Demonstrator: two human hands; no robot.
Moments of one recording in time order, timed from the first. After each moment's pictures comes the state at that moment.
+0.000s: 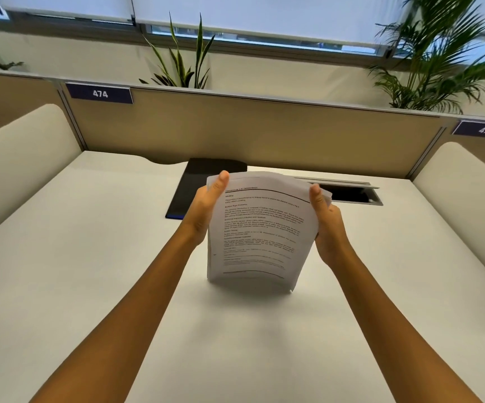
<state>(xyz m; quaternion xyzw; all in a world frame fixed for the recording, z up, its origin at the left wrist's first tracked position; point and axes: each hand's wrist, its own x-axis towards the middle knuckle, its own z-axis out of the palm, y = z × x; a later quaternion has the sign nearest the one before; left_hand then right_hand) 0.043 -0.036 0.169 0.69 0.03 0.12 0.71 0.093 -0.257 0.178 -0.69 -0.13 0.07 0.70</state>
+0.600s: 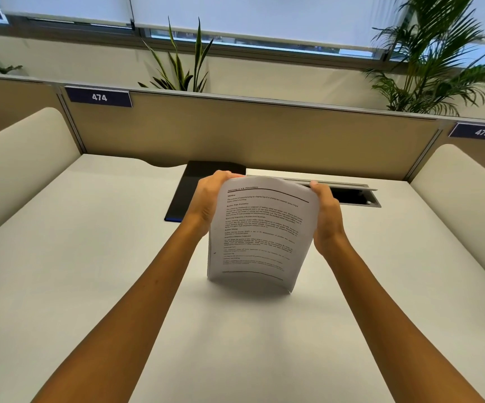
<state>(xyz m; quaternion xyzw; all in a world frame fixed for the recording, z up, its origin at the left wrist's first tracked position) 0.063 -0.038 0.183 0.73 0.05 0.14 0.67 0.111 -0.249 0.184 -0.69 -0.09 0.08 0.72</state>
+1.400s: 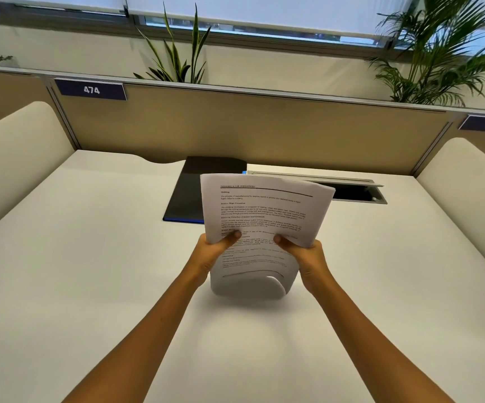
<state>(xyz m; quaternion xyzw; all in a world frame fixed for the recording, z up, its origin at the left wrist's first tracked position) 0.043 -0.043 0.079 0.66 0.15 0.08 0.74 0.105 -0.243 0.088 -0.67 -0.04 0.12 0.73</state>
